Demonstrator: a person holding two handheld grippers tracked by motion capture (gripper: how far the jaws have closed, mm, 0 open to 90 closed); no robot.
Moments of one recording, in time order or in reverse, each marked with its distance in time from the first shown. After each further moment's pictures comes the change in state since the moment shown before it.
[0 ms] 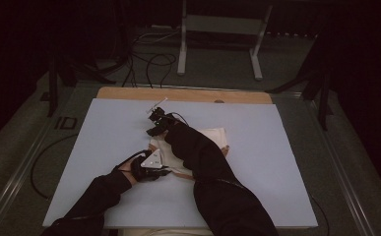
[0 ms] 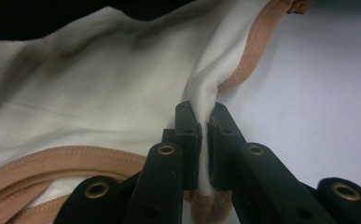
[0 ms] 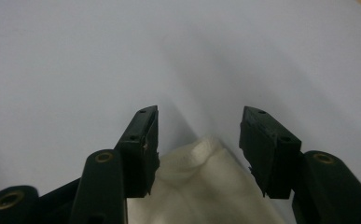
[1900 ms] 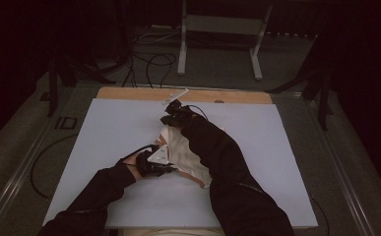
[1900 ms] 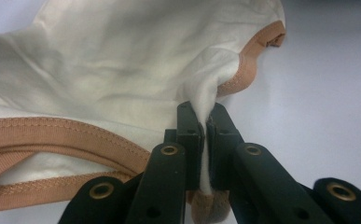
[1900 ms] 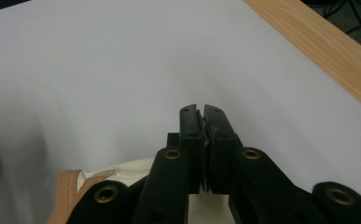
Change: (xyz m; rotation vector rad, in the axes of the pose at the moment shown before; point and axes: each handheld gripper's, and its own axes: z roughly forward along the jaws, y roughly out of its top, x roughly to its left) left arm 0.002 0.038 -0.008 0.040 -0.045 0.065; right arm -0.013 -0.009 -0.083 -0.130 0.017 -0.045
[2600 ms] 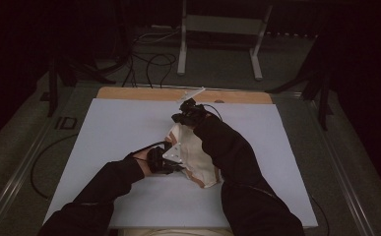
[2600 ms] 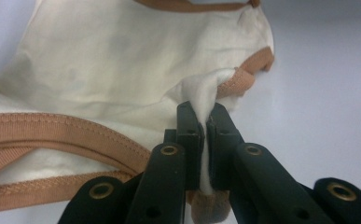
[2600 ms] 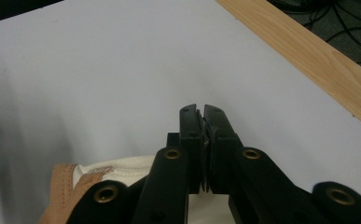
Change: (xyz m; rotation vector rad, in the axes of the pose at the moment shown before) left arm 0.000 0.039 0.008 0.083 -0.033 0.050; right arm -0.016 -0.019 -0.039 -0.045 -0.016 0.027
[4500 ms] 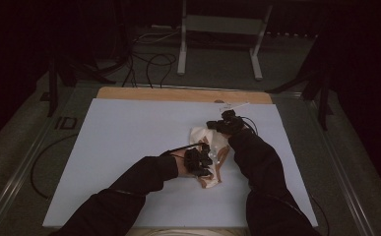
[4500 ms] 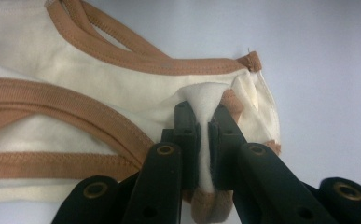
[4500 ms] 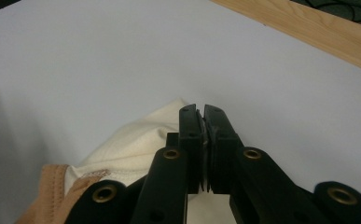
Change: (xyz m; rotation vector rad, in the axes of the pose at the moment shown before) left arm -0.003 0.077 0.073 0.159 -0.092 -0.003; right arm -0.061 -0.105 -0.050 -0.088 -0.035 0.180
